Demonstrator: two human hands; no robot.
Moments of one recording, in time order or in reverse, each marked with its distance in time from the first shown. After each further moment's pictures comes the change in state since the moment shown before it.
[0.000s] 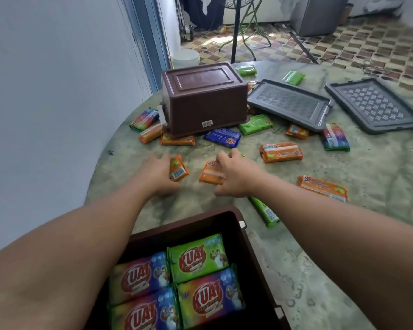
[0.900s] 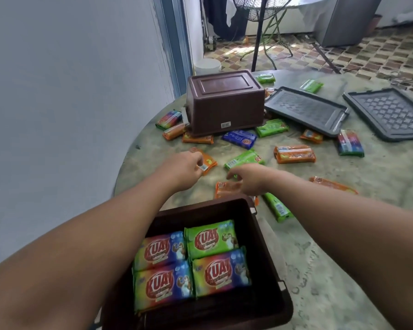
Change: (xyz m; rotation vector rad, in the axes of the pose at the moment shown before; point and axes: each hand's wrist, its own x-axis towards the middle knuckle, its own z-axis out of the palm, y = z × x) left_hand -0.063 0.023 -0.027 -0.067 0.179 0.220; right_hand -0.012 -0.004 0.001 0.099 -0.269 -0.049
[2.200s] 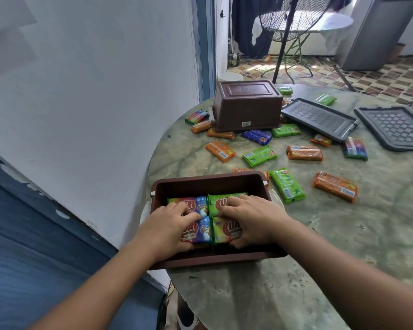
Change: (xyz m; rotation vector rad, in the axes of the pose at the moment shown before) left_hand -0.247 -0.017 0.048 0.177 0.022 0.126; right_hand -0.142 -0.073 0.092 -0.411 0.174 -0.502
